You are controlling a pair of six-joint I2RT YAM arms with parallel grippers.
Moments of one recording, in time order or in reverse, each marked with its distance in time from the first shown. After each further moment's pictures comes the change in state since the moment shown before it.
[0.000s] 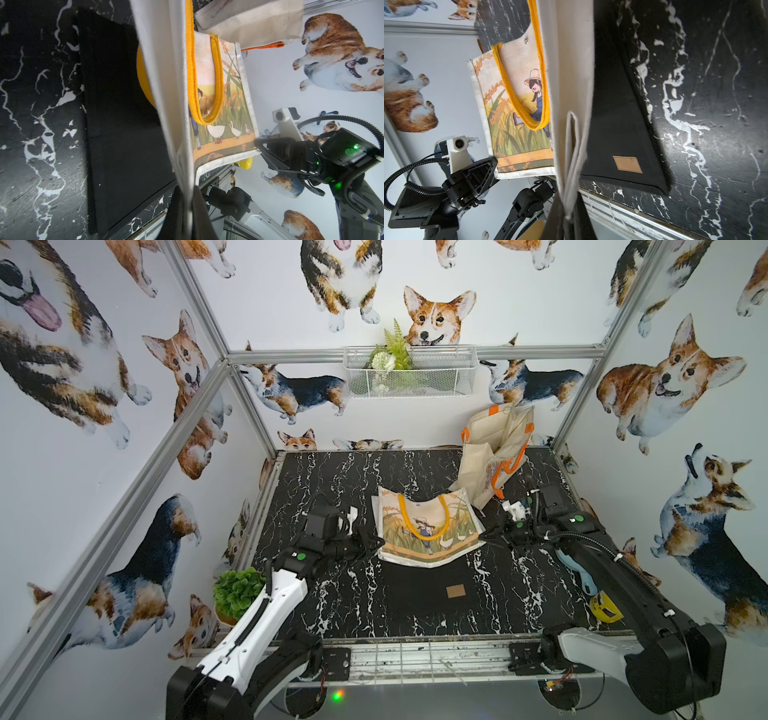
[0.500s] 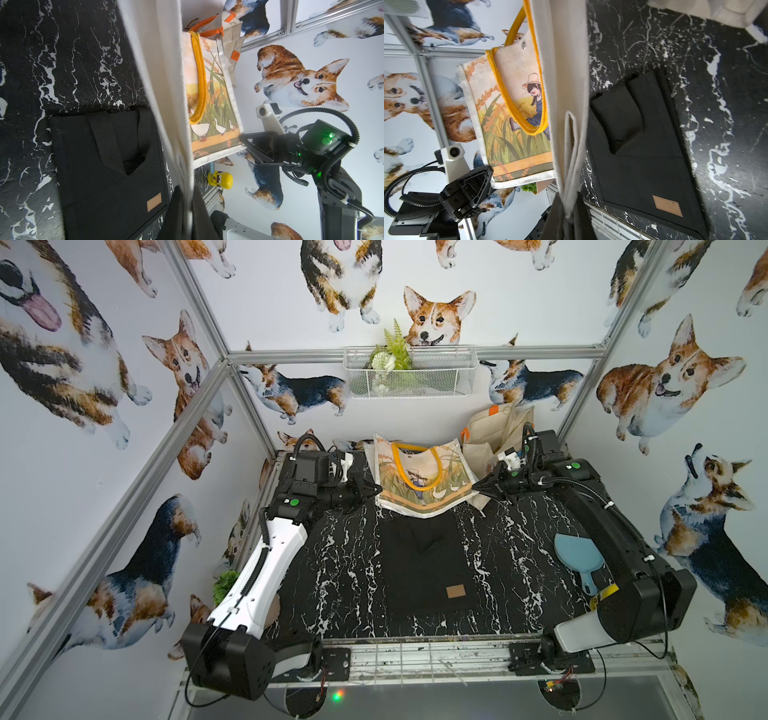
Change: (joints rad) left arm 0.099 0.274 0.395 -0.071 0.069 0.123; right arm -0.026 0.303 0.404 -0.053 -0.022 -0.012
